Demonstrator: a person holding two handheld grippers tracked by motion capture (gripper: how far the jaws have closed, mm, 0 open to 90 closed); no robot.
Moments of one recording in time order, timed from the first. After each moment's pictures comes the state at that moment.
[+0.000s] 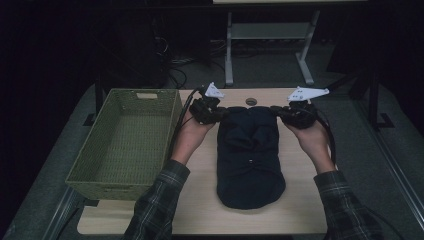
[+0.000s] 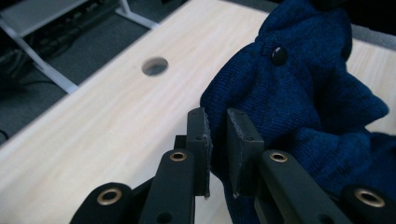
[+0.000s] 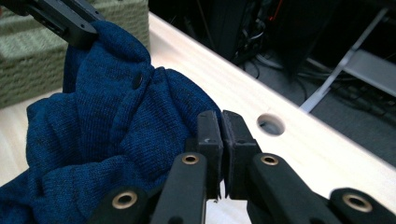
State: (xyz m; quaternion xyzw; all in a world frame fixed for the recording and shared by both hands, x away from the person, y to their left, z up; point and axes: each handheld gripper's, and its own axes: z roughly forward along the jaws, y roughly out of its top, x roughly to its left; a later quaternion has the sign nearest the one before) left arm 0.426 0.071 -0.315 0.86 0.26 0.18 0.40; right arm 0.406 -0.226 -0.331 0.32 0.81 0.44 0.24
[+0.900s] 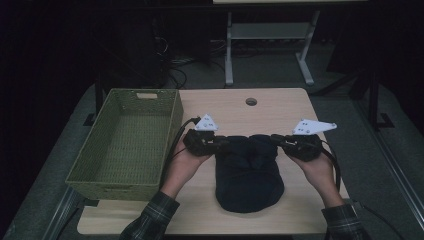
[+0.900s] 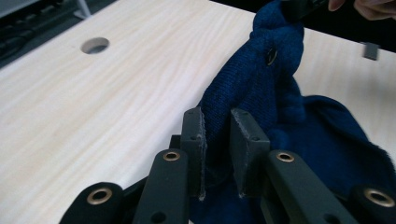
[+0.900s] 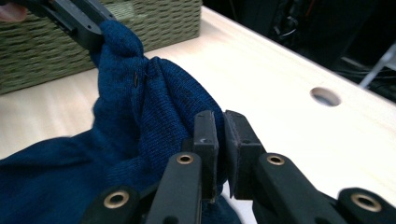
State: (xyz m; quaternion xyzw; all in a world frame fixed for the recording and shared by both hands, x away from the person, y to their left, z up) left arm 0.352 0.091 -0.363 0.87 0.23 0.11 0.43; right arm 0.333 -0.231 -0.375 0.30 0.81 0.46 0.19
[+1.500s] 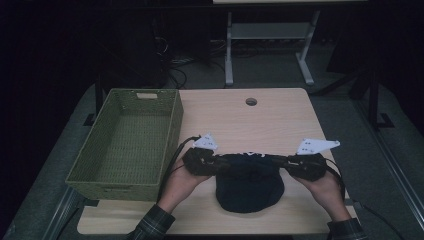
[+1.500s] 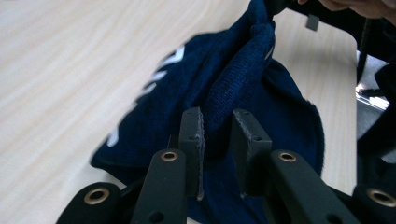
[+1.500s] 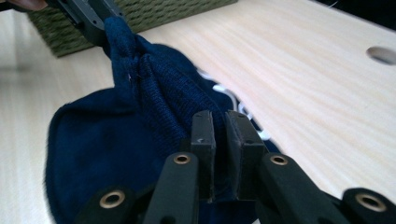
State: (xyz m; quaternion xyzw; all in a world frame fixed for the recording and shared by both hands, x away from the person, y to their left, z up) left arm 0.319 0.094 -0.390 0.88 0.22 0.01 0.42; right arm 0.297 -0.241 -0.401 0.28 0.83 0.46 0.13
